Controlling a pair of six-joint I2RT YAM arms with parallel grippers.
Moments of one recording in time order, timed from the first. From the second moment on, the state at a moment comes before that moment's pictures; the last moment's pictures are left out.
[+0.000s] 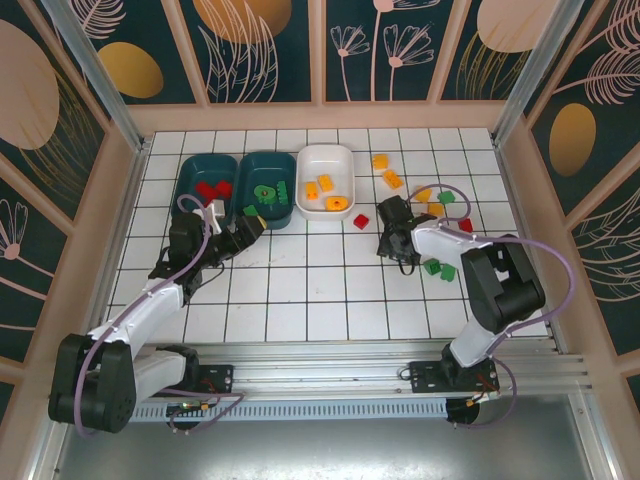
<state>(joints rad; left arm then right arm) -0.20 1.13 0.50 0.18 0.54 -0.85 0.44 1.66 0.92 -0.51 0.21 0.68</state>
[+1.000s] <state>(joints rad) 0.04 1.17 0.66 -0.07 0.29 -0.93 0.78 2.13 1.81 -0.36 0.05 0.56</state>
